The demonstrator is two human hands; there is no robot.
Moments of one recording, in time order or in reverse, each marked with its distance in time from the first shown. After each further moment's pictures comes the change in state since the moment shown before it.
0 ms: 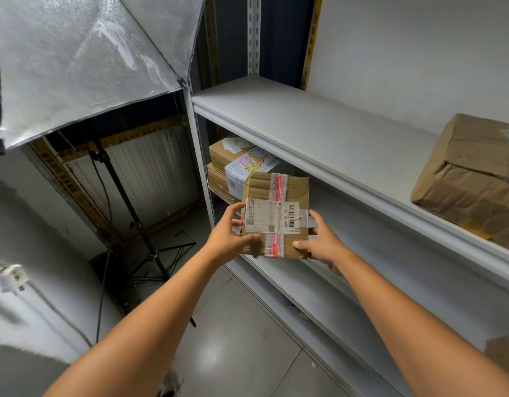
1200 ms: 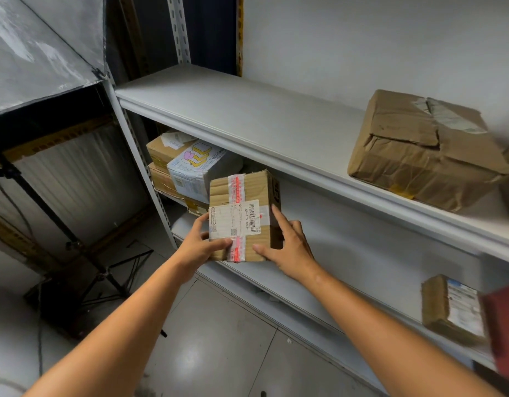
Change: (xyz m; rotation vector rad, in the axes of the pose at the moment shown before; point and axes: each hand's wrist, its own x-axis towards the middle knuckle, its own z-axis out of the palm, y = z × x) left_hand 0.019 -0.028 0.036 -0.357 -0.256 -0.213; right_hand -0.044 0.045 -0.002 -0.265 0.234 -0.219
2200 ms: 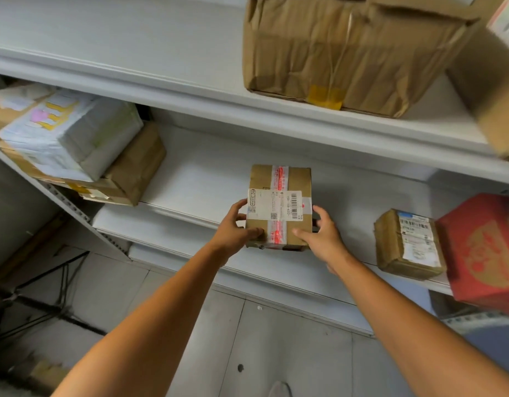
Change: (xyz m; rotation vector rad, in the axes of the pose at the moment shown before) left_hand 0.120 -0.117 0.231 0.258 -0.263 0.001; right_hand -0.011 0.249 -0.096 0.309 0.358 0.478
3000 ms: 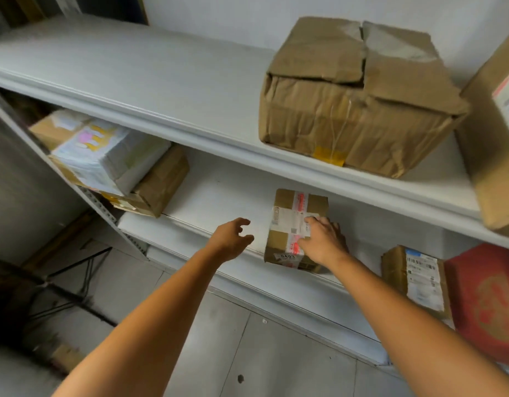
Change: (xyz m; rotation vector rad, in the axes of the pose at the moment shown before) left_hand -0.007 0.054 -0.031 0.666 0.161 -0.053; right_hand 0.014 -0.081 -0.009 -0.884 -0.129 -0.167
